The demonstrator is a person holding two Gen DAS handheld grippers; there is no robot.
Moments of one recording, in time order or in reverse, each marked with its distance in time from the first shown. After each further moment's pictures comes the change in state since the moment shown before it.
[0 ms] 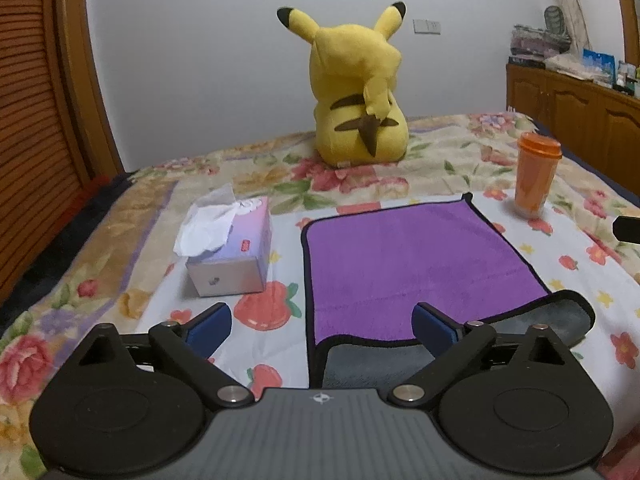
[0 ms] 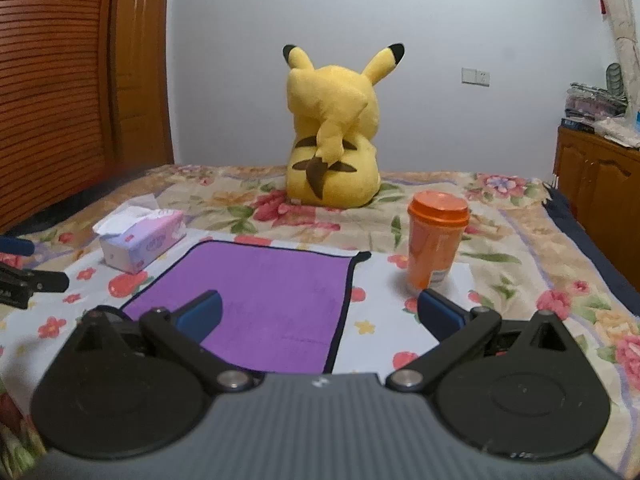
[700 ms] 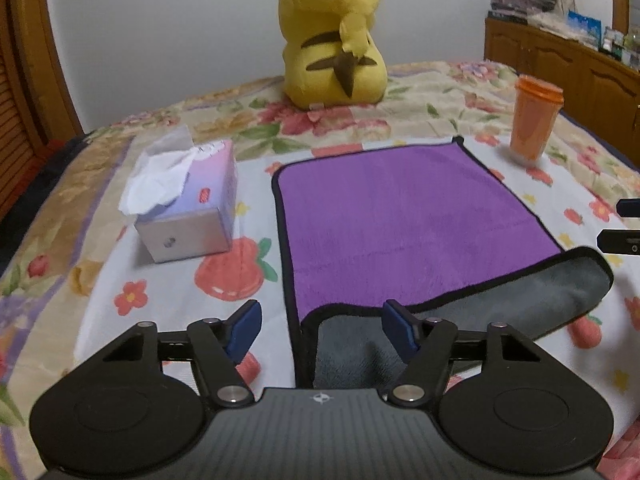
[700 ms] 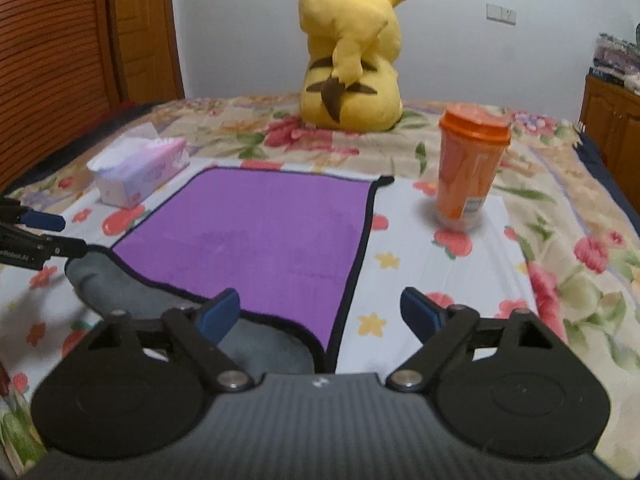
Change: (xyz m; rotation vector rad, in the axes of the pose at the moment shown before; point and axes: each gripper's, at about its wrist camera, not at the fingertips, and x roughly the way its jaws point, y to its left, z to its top) left arm 0.064 0.008 -0.011 0.036 0.158 -0.102; right arm 0.050 -0.003 -0.025 0.001 0.214 0.057
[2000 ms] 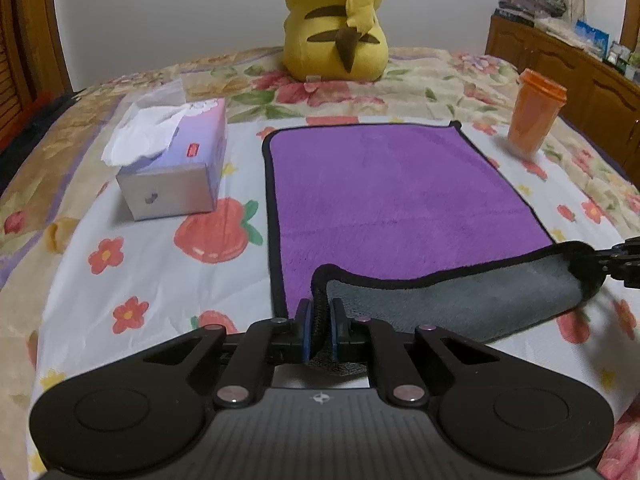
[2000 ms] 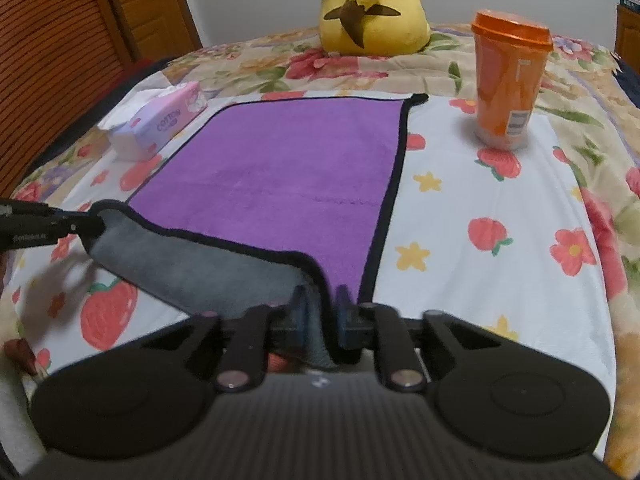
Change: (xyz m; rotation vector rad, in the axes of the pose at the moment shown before) left arm 0.007 0.008 -0.010 -0.080 0.050 -0.069; right arm 0.029 -0.009 -0.011 0.068 0.190 0.137
